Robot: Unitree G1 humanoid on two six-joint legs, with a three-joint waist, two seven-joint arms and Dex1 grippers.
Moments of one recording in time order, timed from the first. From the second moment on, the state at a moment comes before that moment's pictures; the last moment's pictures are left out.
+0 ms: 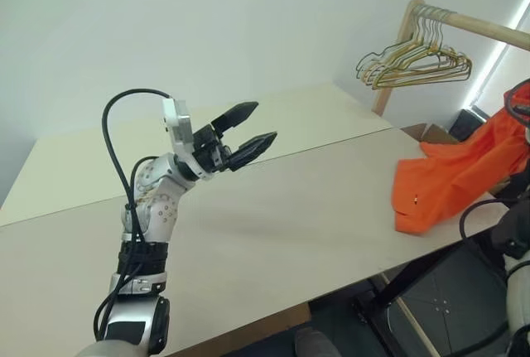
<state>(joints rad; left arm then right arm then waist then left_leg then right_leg) -0.55 0.27 0.11 0.01 -0.67 0.26 -1.01 -1.21 -0.85 -0.48 0.97 0.00 0.88 -0.19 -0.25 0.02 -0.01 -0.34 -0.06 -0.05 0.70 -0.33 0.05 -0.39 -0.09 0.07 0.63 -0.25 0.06</state>
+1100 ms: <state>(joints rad) -0.50 0.27 0.09 -0.05 -0.67 0.26 -0.97 -1.28 -0.93 -0.60 1.26 0.21 0.72 -0.36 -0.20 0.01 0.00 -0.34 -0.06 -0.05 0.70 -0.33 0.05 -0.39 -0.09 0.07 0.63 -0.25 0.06</state>
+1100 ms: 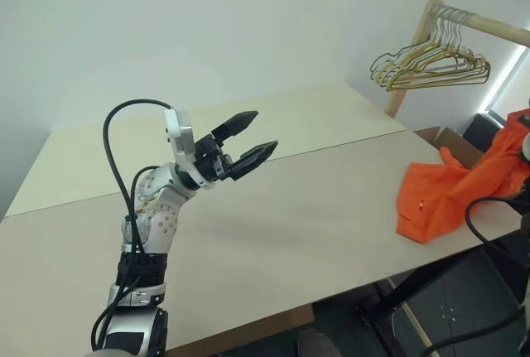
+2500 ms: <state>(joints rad) -0.49 0.27 0.09 -0.07 -0.67 0.24 -1.00 -1.16 -0.81 -0.27 0.85 -0.04 0.64 -0.54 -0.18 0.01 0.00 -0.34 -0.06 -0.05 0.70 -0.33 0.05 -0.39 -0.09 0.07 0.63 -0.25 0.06</state>
